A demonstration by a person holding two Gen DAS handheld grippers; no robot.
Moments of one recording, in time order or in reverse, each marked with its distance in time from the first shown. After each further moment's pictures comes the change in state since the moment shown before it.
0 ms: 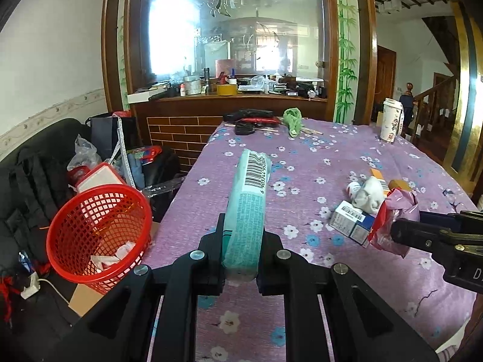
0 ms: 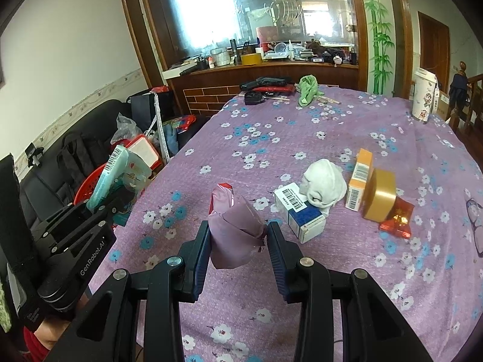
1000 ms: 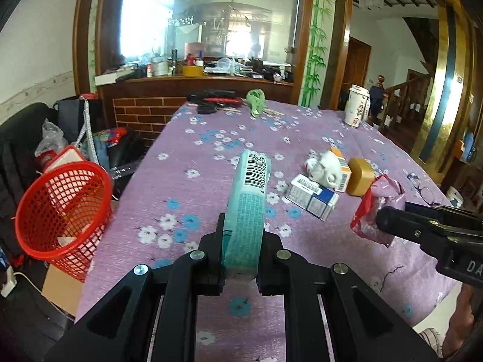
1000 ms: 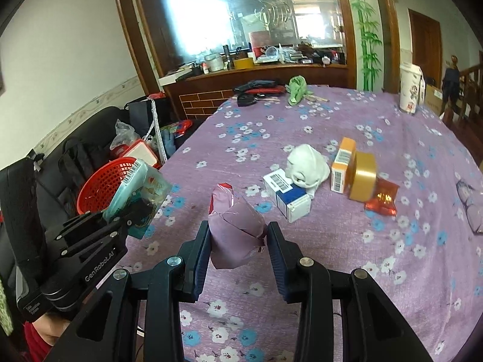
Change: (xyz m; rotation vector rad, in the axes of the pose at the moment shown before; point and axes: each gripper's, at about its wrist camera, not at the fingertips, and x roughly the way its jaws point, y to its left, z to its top) left arm -0.012 -0.016 -0.018 -0.002 0.076 -0.176; right arm -0.030 -0.008 -0.027 0.030 -0.036 -0.011
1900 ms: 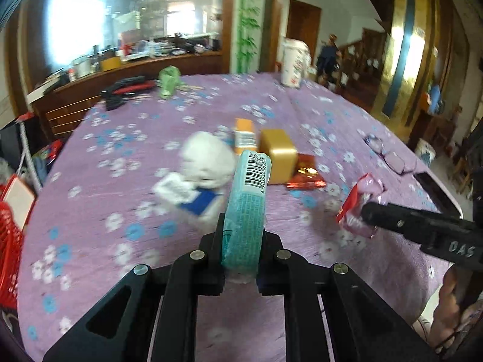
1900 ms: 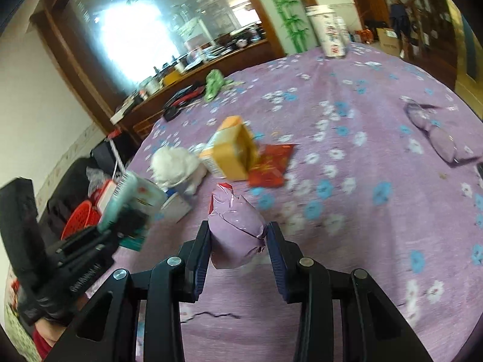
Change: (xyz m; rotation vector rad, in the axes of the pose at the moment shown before) left arm 0.078 -0.136 0.014 0.161 0.133 -0.187; right arm -0.012 -0.167 -0.030 0.318 0.000 -0.021
